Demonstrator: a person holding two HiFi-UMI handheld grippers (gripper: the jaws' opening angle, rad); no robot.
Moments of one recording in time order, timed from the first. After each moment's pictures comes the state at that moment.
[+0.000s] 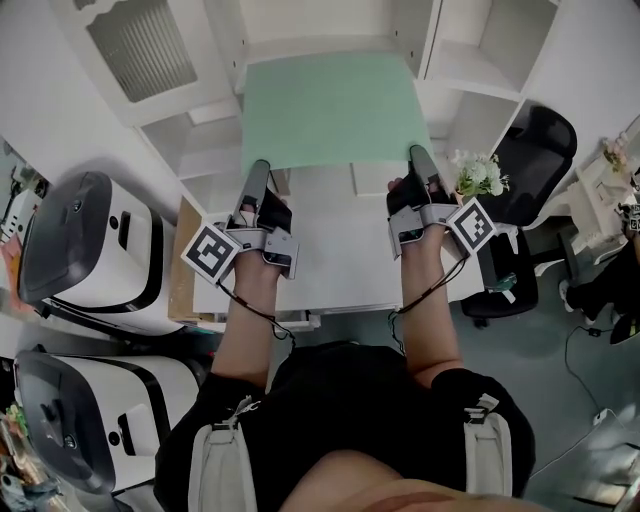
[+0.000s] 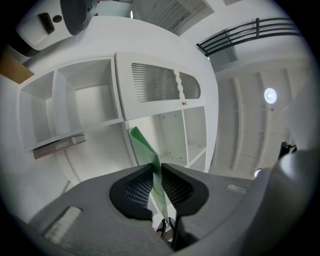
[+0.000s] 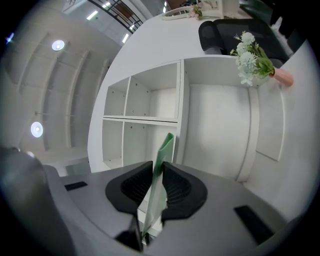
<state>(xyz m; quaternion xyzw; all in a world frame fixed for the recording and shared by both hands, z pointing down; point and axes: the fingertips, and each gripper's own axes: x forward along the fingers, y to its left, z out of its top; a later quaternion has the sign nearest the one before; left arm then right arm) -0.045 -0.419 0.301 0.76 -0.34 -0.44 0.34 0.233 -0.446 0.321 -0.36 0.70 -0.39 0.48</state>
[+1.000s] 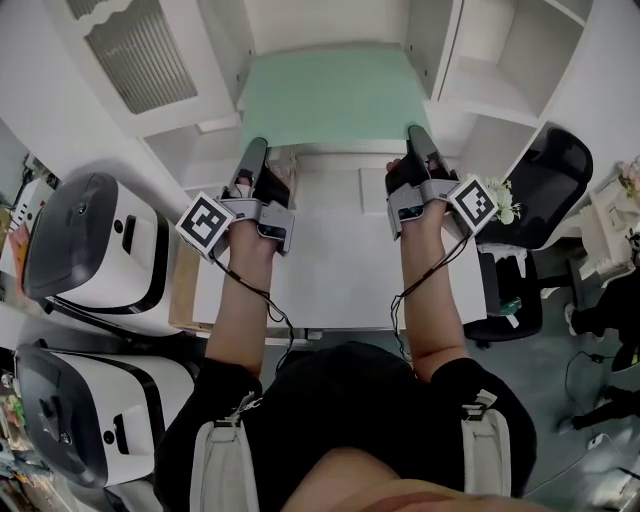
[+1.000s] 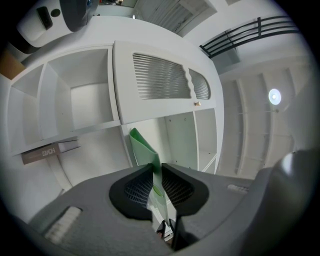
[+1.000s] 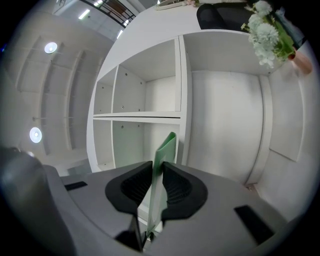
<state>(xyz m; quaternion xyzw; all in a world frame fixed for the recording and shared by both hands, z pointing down) -0.050 -0.503 0.275 0.74 -0.36 -0.45 0.35 0.229 -0.538 0.289 -0.33 0.70 -0.41 0.48</state>
